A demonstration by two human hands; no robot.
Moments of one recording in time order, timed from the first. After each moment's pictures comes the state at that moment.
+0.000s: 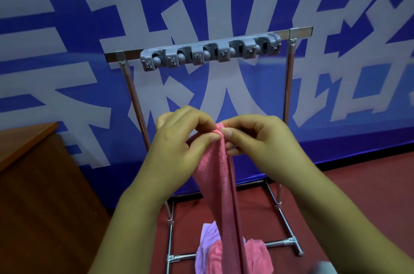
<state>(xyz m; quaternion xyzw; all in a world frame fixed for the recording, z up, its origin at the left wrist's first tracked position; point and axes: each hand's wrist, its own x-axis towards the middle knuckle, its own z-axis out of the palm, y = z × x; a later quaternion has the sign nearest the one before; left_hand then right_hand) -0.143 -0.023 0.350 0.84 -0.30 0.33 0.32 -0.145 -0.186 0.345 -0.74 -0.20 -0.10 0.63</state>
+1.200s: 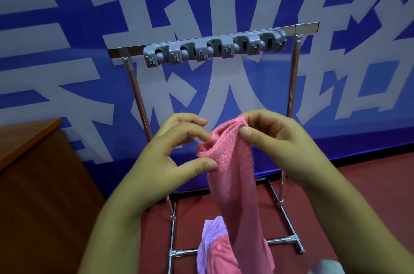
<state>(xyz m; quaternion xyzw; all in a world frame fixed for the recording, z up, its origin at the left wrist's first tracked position) -0.147 0.009 0.338 0.83 -0.31 0.16 0.43 -0.136 -0.207 0.330 -0.70 -0.24 -0.08 0.67</state>
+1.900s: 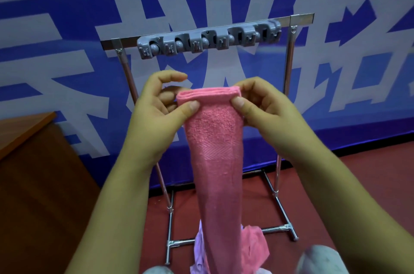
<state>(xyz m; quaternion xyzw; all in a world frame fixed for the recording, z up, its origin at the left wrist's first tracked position) -0.132 -0.014 0.362 0.71 -0.24 0.20 0.63 -0.133 -0.200 0.346 -0.68 -0.28 -0.12 0.67</state>
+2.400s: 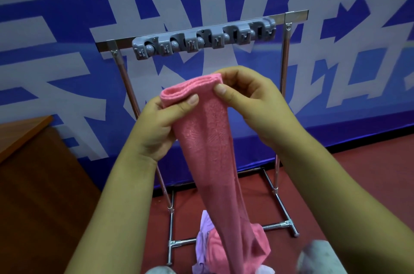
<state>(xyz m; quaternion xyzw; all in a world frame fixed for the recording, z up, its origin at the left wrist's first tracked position) -0.115 -0.016 0.358 0.64 -0.20 0.02 0.74 -0.119 -0.187 0.355 -0.66 -0.30 -0.17 0.67</state>
